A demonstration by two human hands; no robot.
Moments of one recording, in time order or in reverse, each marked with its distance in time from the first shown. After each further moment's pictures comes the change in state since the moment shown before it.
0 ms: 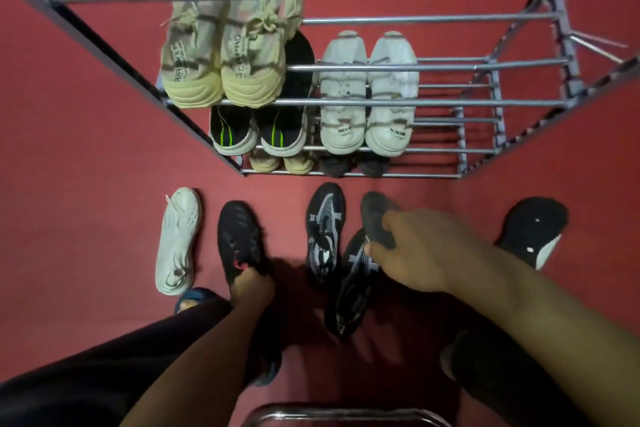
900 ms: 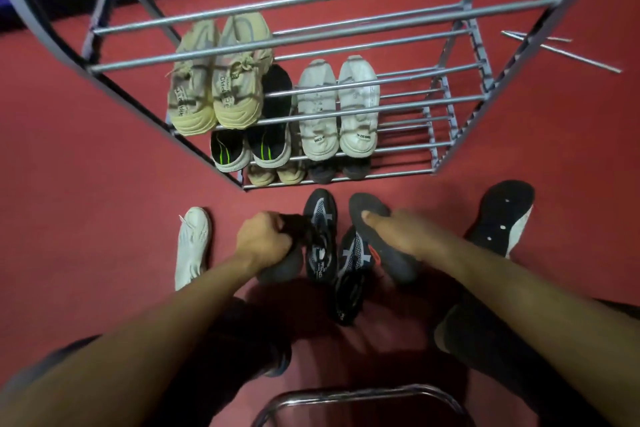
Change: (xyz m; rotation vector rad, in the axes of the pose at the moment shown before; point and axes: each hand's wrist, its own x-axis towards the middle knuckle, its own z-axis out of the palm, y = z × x) left_hand -0.131 0.095 -0.130 0.161 0.147 0.524; right_hand -0.011 0.042 0.032 0.730 -0.091 0.273
